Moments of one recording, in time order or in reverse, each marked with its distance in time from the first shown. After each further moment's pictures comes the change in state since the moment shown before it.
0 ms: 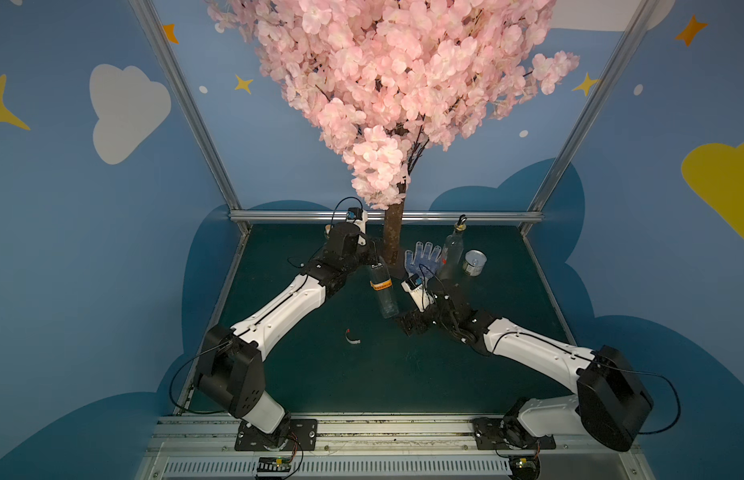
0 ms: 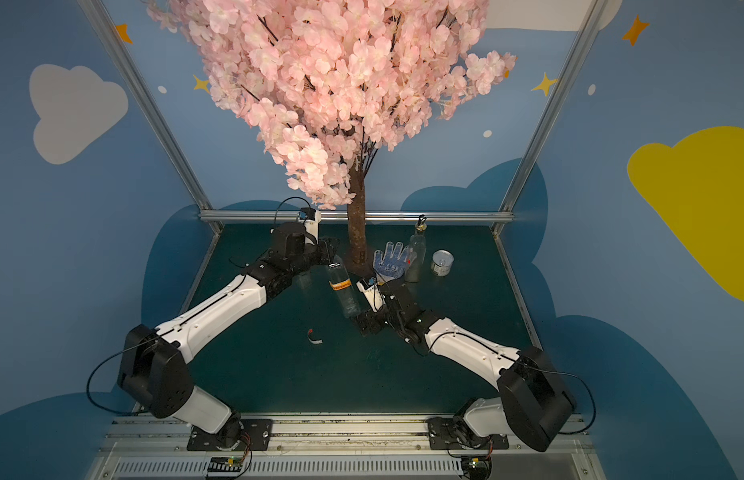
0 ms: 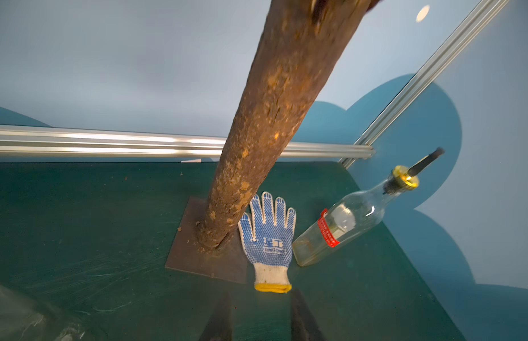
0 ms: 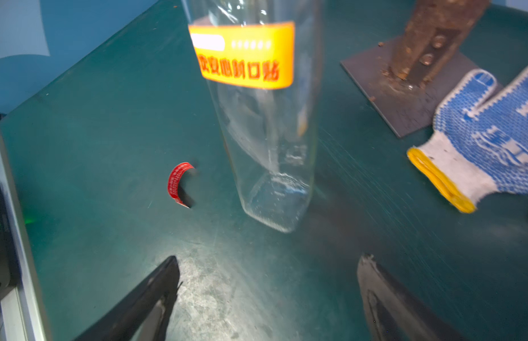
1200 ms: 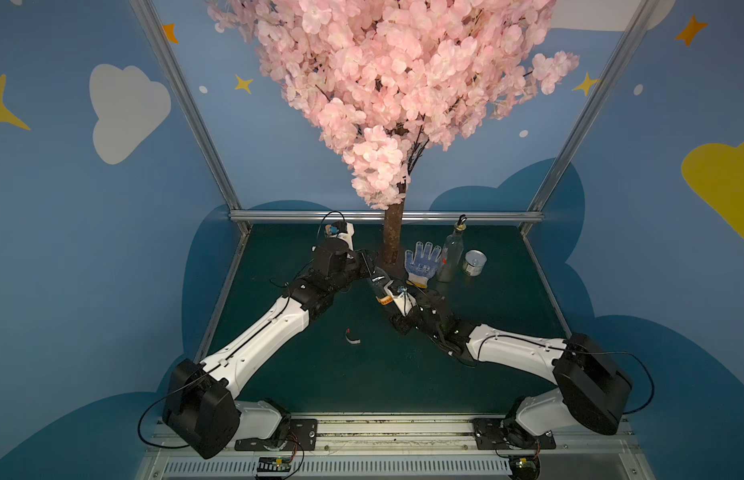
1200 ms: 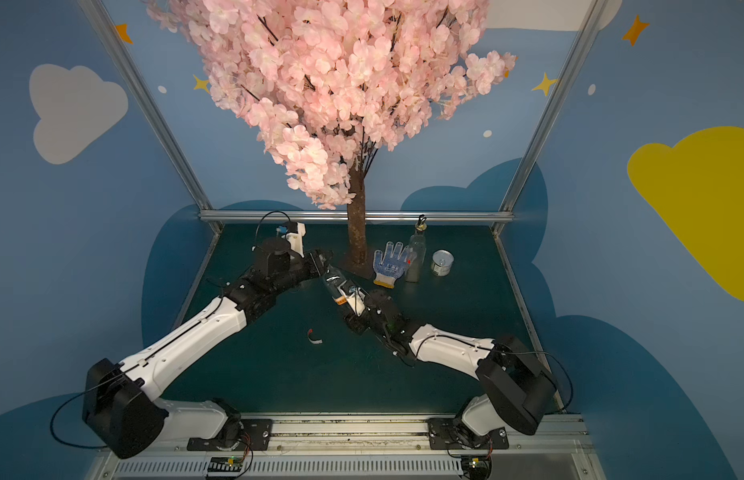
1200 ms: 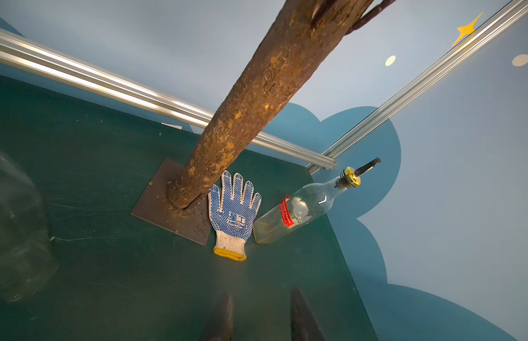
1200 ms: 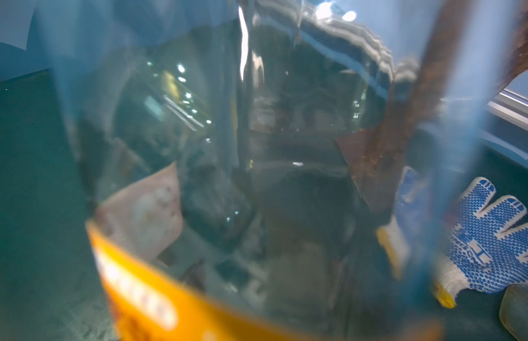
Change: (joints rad) left arm -0.030 -0.196 -0.181 0.002 0.046 -0.255; right arm 0.114 0.108 -0.025 0.315 0.207 -0.132
